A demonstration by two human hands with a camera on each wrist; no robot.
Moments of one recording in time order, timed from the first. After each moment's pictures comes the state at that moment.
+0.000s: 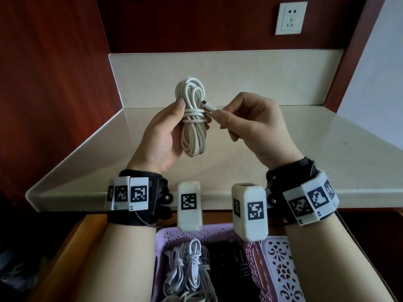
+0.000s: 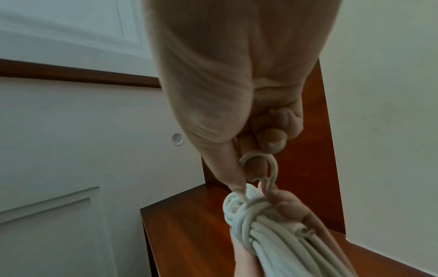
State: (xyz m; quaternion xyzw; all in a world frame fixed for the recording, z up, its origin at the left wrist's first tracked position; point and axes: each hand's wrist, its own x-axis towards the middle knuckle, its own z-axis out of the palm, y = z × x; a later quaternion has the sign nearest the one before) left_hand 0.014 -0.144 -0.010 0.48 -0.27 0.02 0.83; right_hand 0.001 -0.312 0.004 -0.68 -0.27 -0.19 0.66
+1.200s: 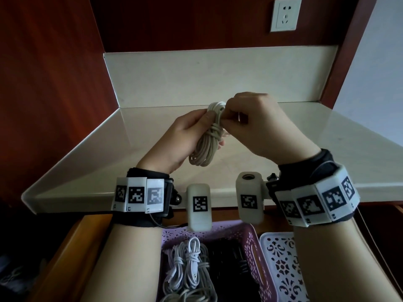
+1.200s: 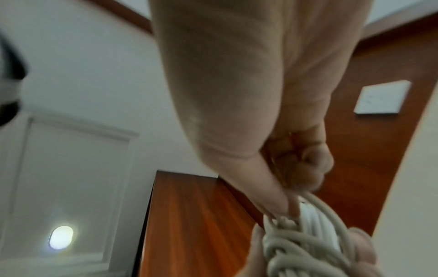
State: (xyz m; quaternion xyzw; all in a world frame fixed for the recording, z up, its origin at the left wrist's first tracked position) left_hand 0.013 -0.166 -0.012 0.67 -0.27 0.02 0.70; right_hand 0.002 -0.329 0.013 -0.85 -0.32 -0.34 0.25
